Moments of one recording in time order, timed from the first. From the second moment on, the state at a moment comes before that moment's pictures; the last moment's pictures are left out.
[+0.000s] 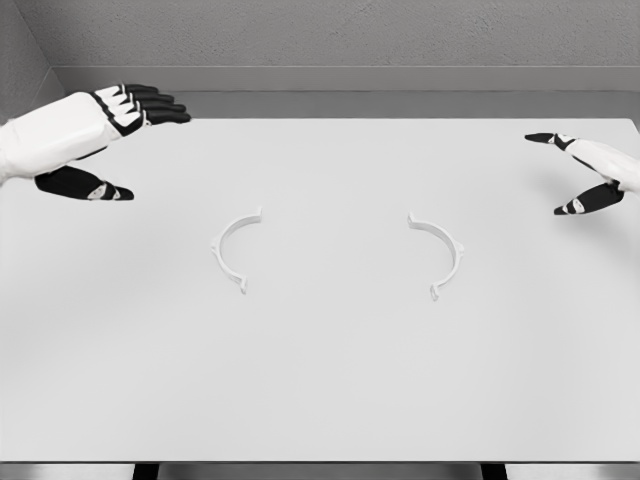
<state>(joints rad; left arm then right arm) -0.47 0.93 -0.34 -1.66 -0.13 -0.61 -0.38 -0.67 -0.70 0.44 -0.79 0.19 -0.61 0.42</state>
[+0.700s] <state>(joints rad) -0.47 0.91 -0.35 -1.65 -0.15 -0.61 -0.56 -0.59 -0.59 0.45 -0.90 0.22 -0.61 0.49</state>
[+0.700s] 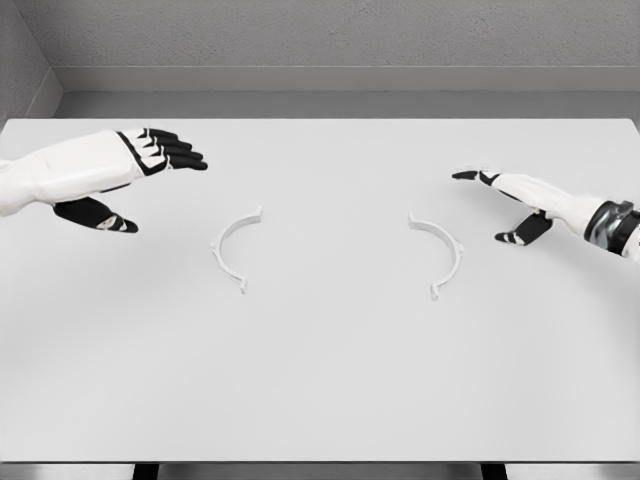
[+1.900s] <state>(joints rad) -0.52 0.77 -0.40 -1.64 -0.21 -0.61 -0.61 -0.44 -0.67 0.41 -1.28 0.20 -0.61 0.54</state>
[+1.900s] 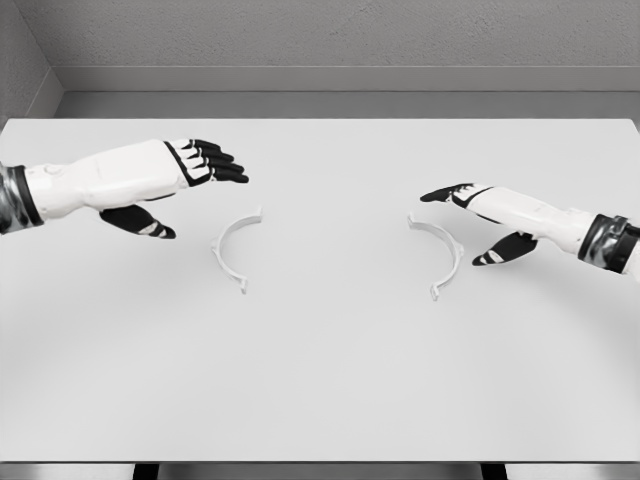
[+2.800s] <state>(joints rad) -0.56 0.67 -0.40 -1.53 -0.34 -0.61 -0.61 -0.43 -0.59 0.43 -1.29 0.20 -0.61 0.60</state>
